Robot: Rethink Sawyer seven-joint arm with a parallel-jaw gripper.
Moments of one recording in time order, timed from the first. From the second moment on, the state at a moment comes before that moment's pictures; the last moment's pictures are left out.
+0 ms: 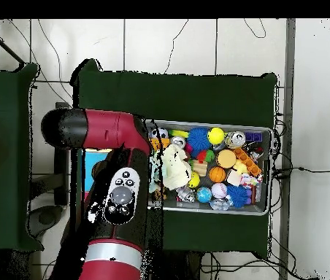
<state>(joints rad) 0.21 -0.41 -0.25 1.22 0.25 0.82 2.71</state>
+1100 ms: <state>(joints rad) 0.20 -0.42 -0.25 1.21 0.24 0.85 2.71</state>
